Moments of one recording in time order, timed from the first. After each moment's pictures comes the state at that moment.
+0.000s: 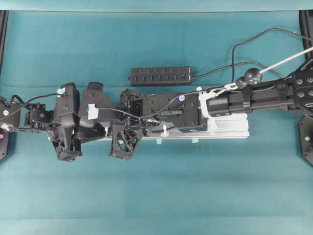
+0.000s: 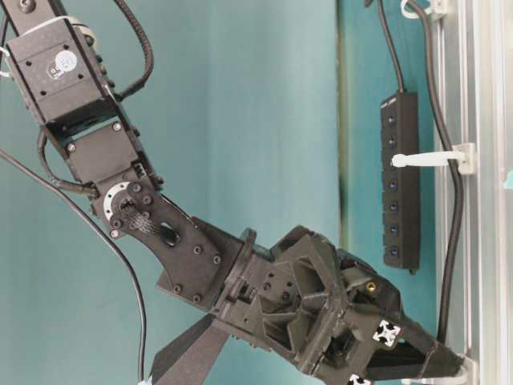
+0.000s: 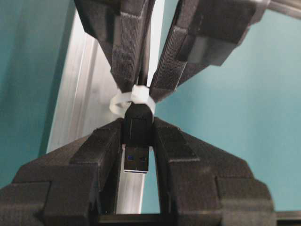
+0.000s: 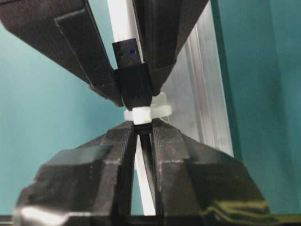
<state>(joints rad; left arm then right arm) 0.04 -0.19 1.11 0.02 -0.23 -0.15 -0.02 0.51 -0.08 0.00 0.60 0.15</state>
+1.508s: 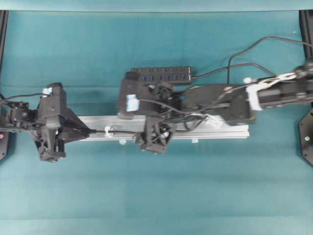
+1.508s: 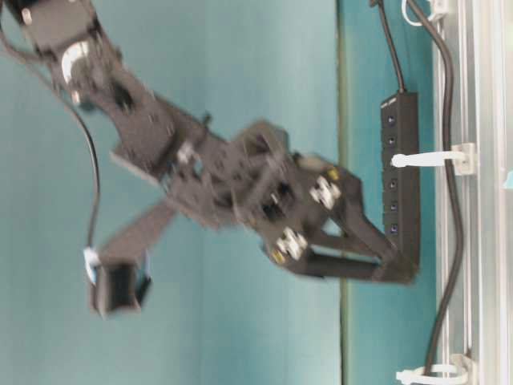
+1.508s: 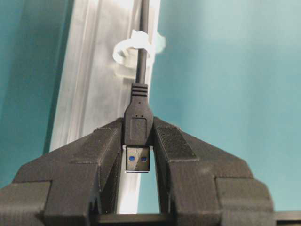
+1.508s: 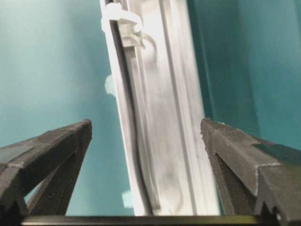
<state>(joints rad) 0.02 -0.40 1.15 0.02 -0.03 -0.15 -0.04 0.22 0.28 -0.03 0.43 0.15</state>
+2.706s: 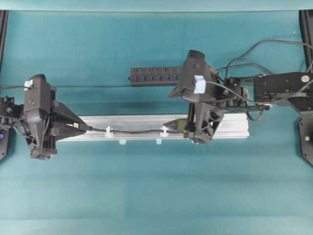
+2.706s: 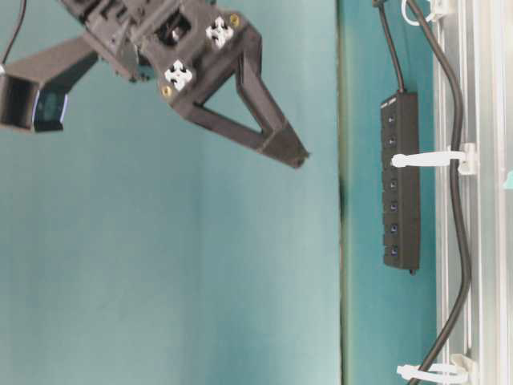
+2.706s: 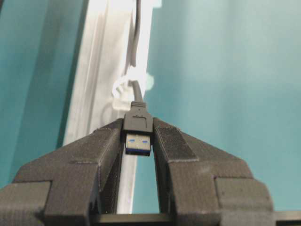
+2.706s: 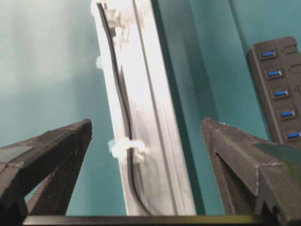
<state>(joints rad) 0.02 -0.56 1.15 0.02 -0.01 -0.15 -0.08 -0.15 0.63 -0.03 0.24 0.15</state>
